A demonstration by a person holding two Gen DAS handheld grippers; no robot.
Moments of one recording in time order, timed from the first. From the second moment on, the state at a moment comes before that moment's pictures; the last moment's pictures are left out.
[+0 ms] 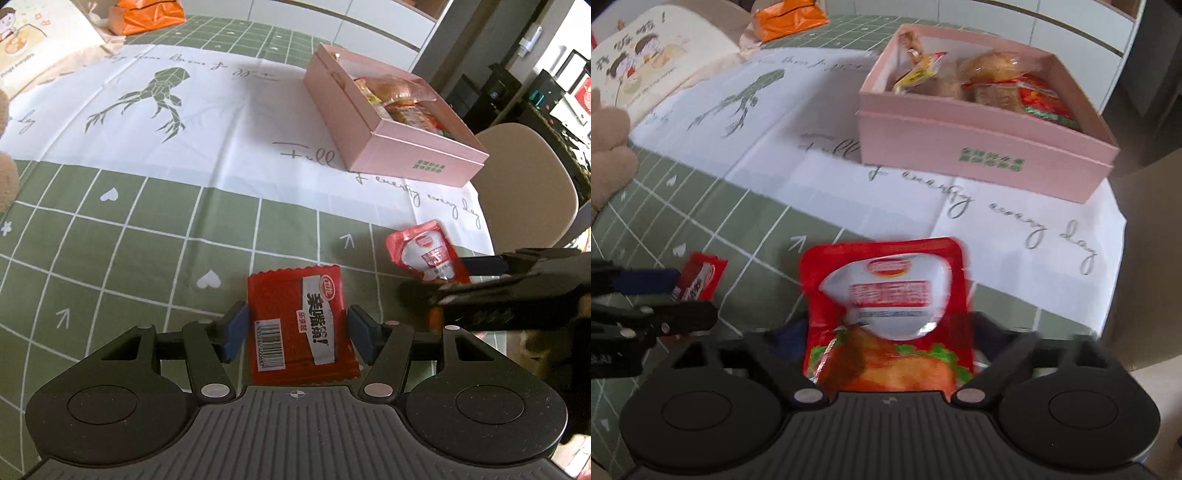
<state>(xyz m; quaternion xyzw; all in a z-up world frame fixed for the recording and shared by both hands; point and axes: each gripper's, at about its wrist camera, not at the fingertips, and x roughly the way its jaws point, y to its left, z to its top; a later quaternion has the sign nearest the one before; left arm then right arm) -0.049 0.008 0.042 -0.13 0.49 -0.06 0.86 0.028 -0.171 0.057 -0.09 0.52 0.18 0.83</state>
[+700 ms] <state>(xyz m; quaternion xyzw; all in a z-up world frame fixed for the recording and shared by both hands) -0.044 0.001 0.043 -0.12 0.50 -0.07 0.86 0.025 -0.207 0.114 -0.08 0.48 0.16 0.86</state>
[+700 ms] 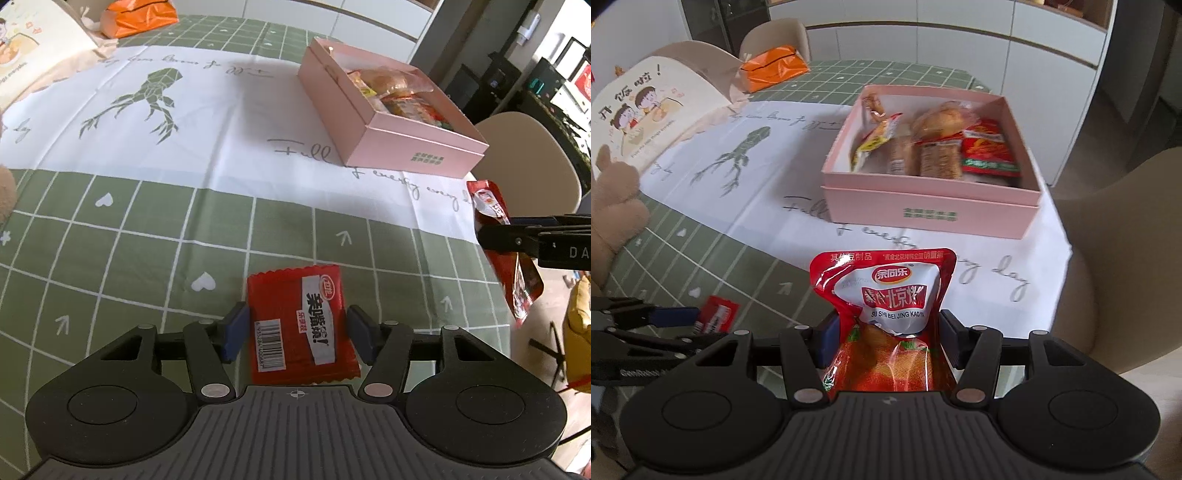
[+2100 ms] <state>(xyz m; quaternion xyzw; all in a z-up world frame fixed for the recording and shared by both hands) 0.103 0.017 0.101 -0.25 0.36 -0.11 0.89 0.104 -0.222 0.172 0.01 0.41 0.14 0.90</state>
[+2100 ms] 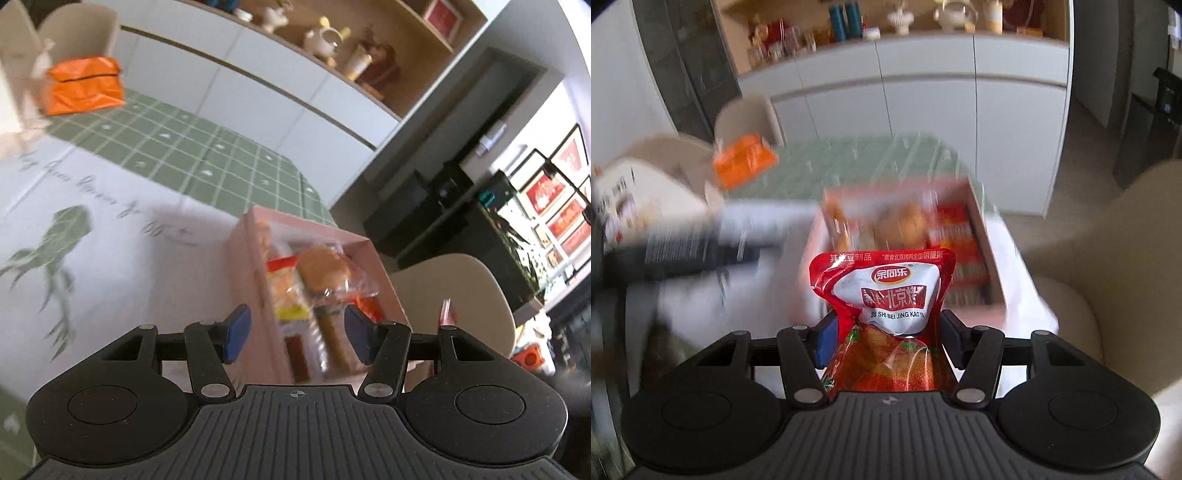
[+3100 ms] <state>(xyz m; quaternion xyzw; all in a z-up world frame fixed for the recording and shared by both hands) -0.024 0.014 0.014 0.01 0.32 -0.05 0.94 0.001 -0.136 0.027 -0.04 0.39 0.07 0.92</state>
